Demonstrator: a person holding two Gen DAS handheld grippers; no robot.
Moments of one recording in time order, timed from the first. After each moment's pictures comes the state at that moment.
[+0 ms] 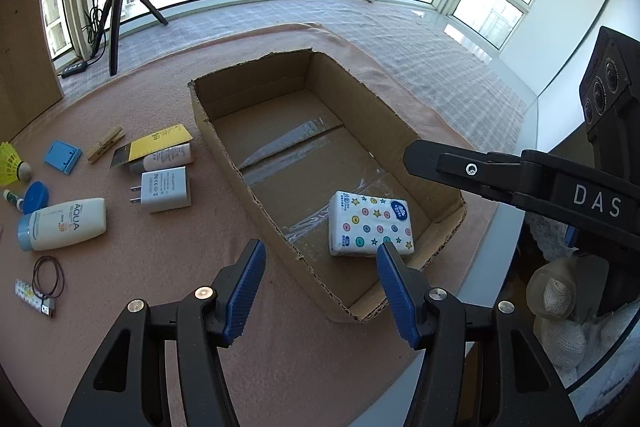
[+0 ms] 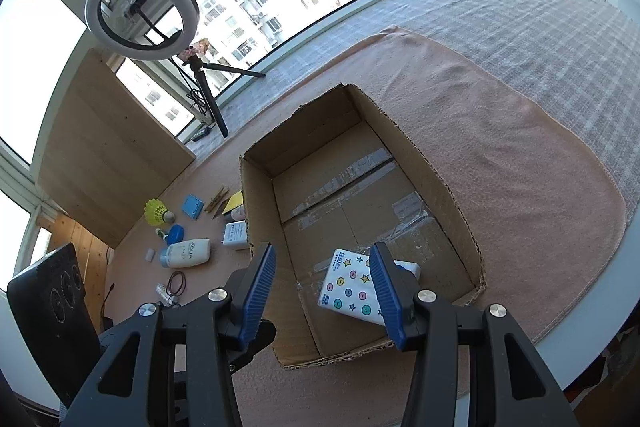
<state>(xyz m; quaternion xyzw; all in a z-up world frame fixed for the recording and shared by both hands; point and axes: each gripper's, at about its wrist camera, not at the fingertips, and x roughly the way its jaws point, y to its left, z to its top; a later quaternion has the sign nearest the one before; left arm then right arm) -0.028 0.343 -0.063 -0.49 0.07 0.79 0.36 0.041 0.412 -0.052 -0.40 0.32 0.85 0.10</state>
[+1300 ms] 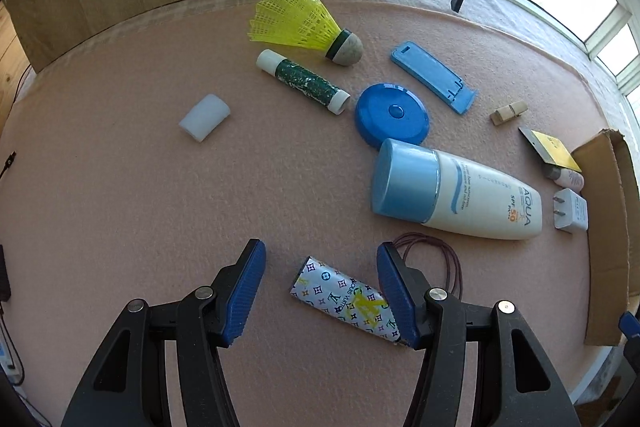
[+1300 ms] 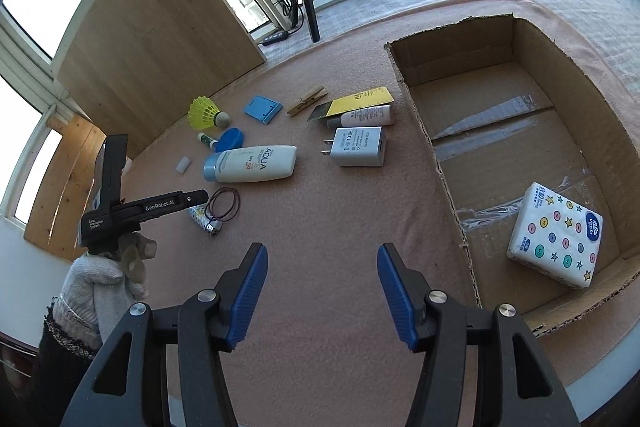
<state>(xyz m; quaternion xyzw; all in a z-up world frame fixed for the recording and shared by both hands) -0.192 0.063 -0.157 -0.59 0.00 0.80 0.08 -0.013 0.275 -0.082 -0.48 0.25 0.84 0.01</state>
